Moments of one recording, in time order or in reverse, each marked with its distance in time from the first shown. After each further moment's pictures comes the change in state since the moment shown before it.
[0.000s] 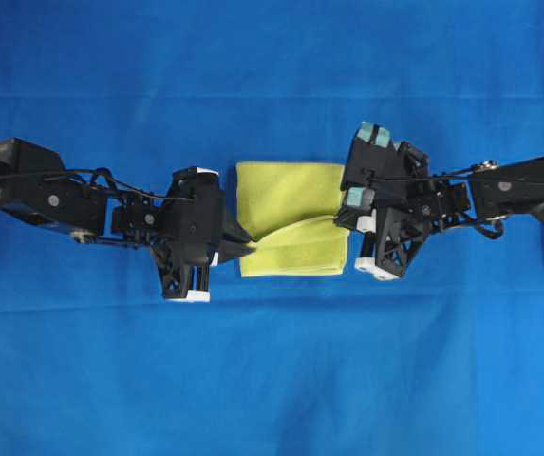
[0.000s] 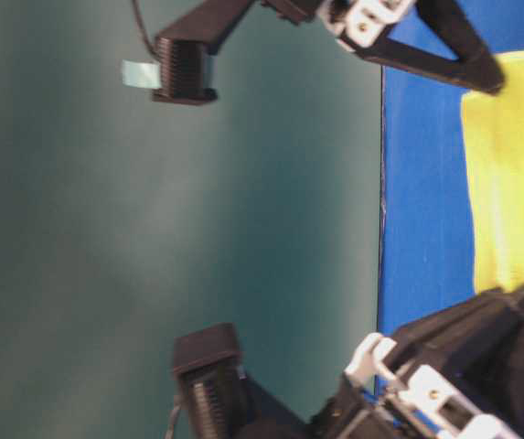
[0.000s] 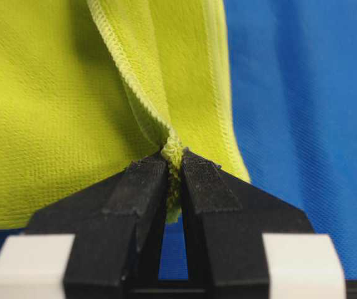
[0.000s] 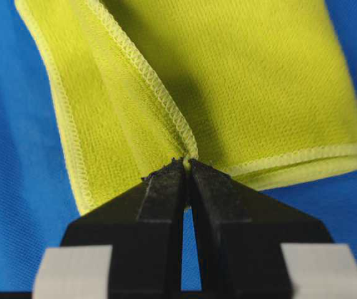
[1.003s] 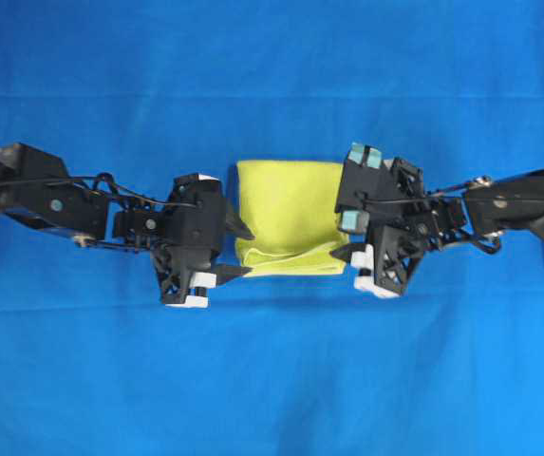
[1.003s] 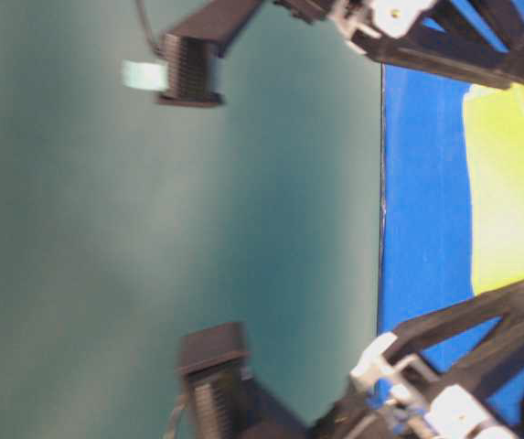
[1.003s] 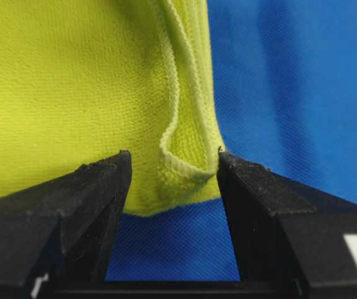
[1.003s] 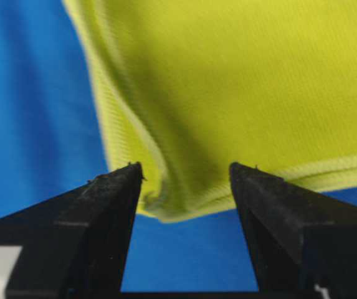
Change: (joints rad) left arm -0.006 -0.034 0.005 0.000 0.008 0.005; right arm 0.074 -0.023 -0.026 0.000 0.023 0.003
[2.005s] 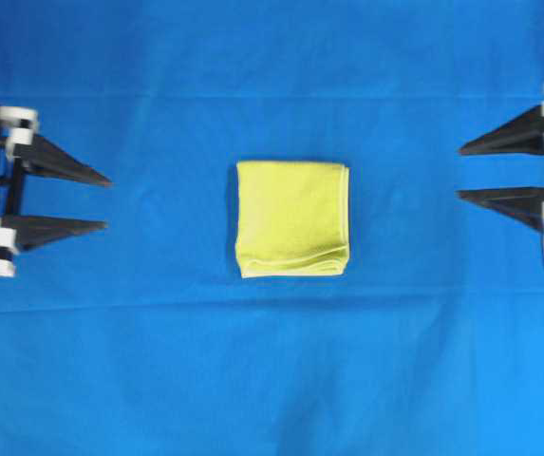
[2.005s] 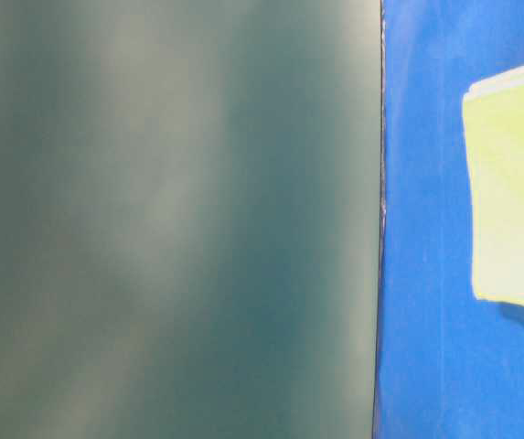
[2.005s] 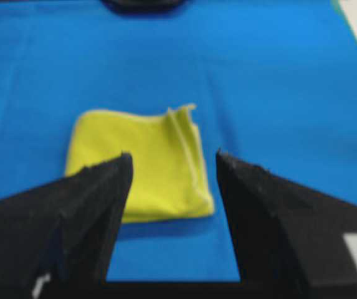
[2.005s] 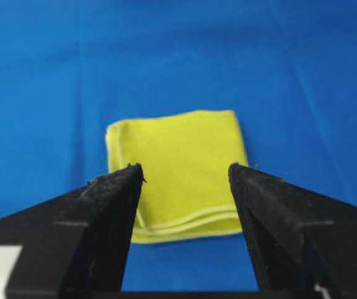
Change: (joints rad) left arm 0.034 -1.014 0.425 0.000 0.110 0.025; right arm -0.003 -0.904 0.290 -0.209 0.112 -0.003
